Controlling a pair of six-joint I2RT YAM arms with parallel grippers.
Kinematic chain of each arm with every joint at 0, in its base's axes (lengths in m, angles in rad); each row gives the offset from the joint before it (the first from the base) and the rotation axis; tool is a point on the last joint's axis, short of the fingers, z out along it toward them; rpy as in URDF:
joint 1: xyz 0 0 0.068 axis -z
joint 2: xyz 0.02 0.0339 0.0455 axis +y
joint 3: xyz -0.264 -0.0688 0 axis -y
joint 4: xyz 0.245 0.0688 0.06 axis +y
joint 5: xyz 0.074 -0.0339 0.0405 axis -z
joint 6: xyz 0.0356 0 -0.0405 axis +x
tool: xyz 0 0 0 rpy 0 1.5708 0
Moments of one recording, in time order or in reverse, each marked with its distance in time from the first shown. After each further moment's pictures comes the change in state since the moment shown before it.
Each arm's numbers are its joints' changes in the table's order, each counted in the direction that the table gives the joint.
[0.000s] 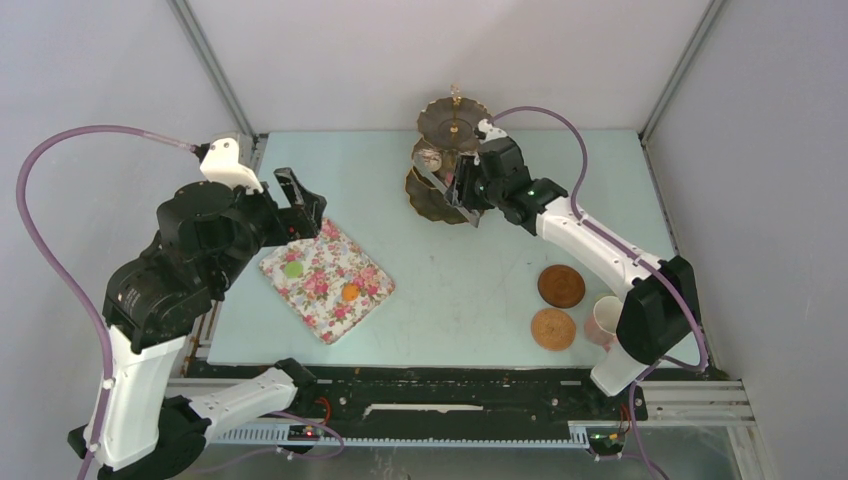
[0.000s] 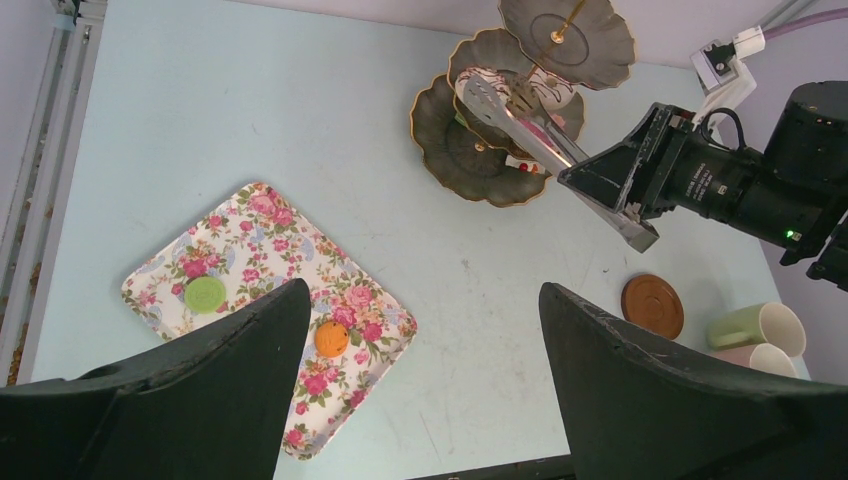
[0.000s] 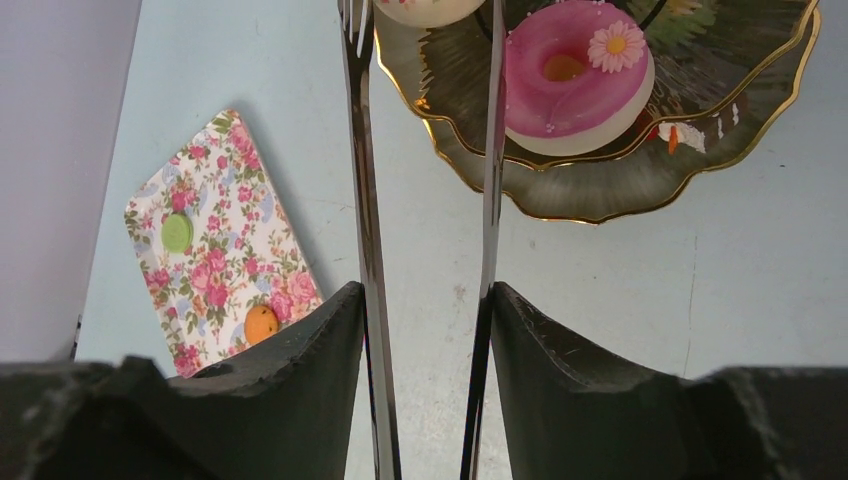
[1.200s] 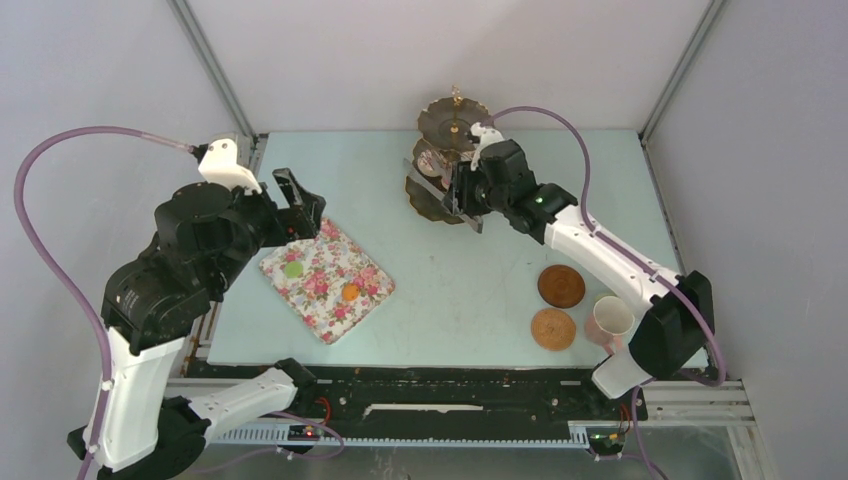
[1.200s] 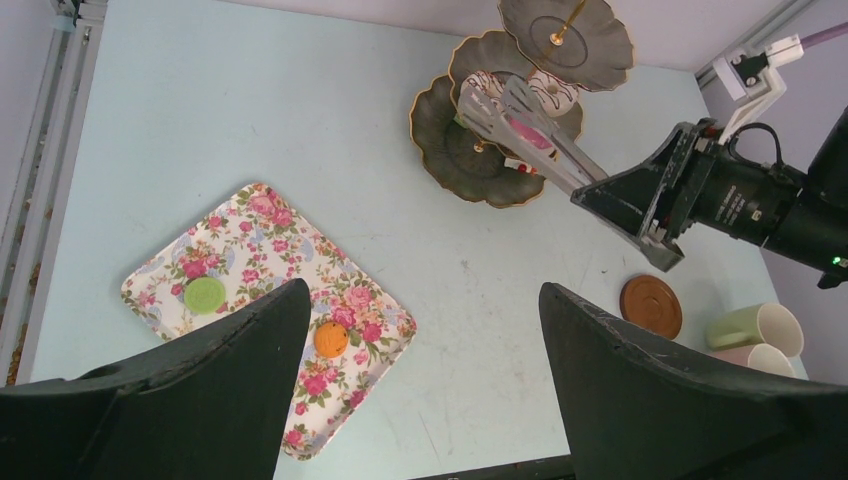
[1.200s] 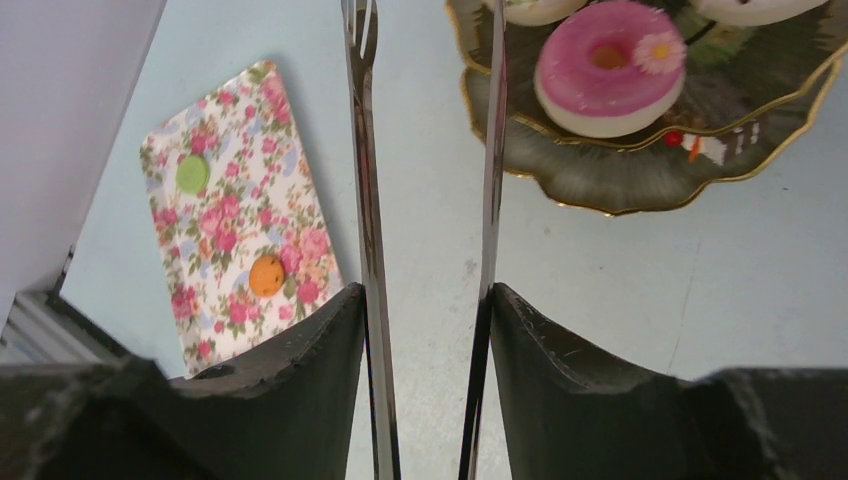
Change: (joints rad) left arm 0.000 -0.004 0.000 0.000 0.000 0.000; right arm -0.038 -0.080 -0.010 0.035 -0.032 -0.107
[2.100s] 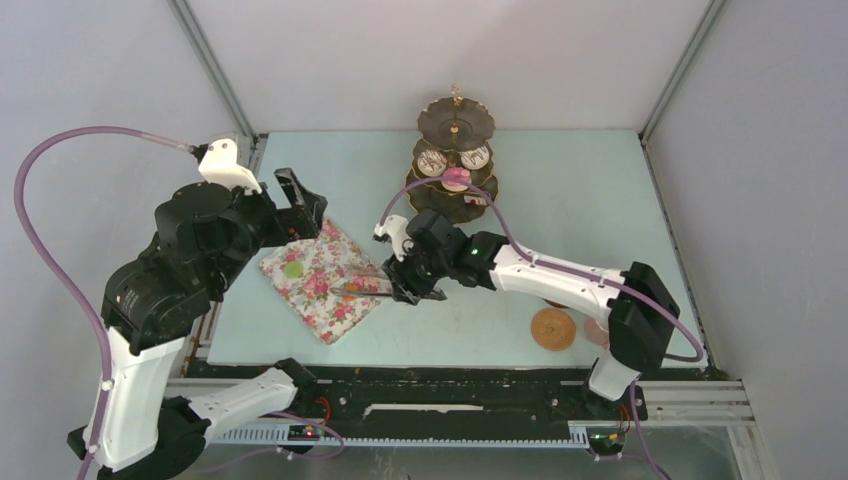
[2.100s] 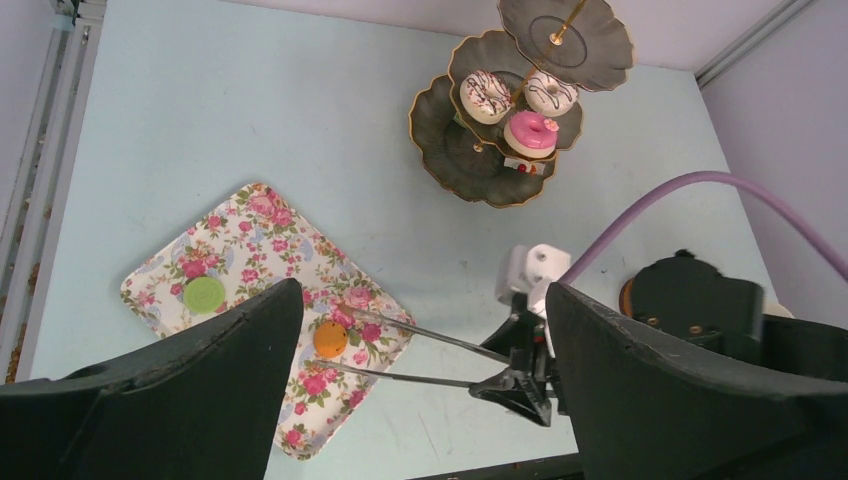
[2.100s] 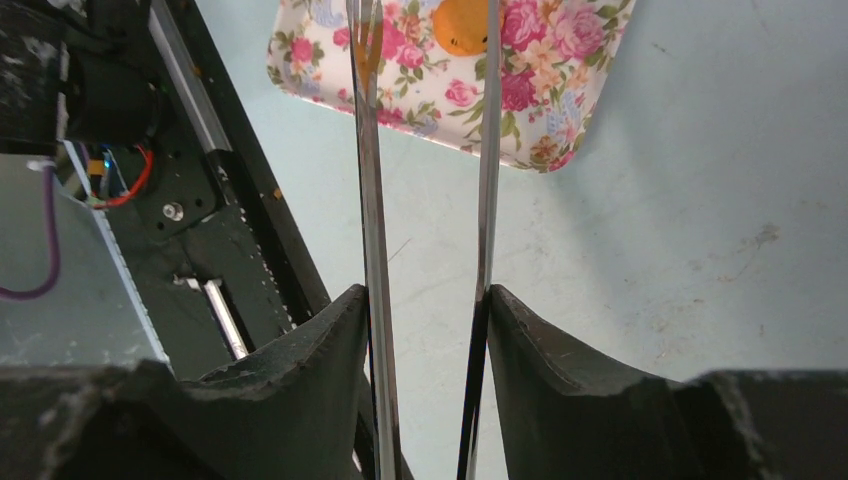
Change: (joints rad) left arm 0.000 0.000 0.000 0.000 0.000 -0.002; right arm -0.371 0.098 -0.085 0.016 -0.240 -0.320
